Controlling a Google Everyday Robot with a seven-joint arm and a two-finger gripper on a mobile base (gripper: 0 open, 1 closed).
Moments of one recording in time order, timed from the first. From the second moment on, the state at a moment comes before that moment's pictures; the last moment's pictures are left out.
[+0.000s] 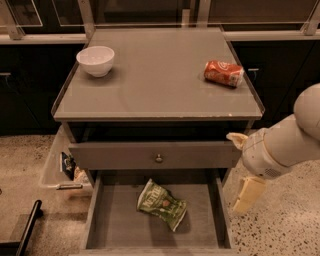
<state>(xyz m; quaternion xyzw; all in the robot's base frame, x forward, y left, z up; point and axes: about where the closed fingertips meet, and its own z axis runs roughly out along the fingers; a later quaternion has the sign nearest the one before) 0.422 -0.186 0.778 -0.62 0.75 0.08 0.21</state>
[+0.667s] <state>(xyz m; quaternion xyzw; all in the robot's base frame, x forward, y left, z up) 0.422 -0.185 0.776 -0.62 0.75 0.07 0.22</state>
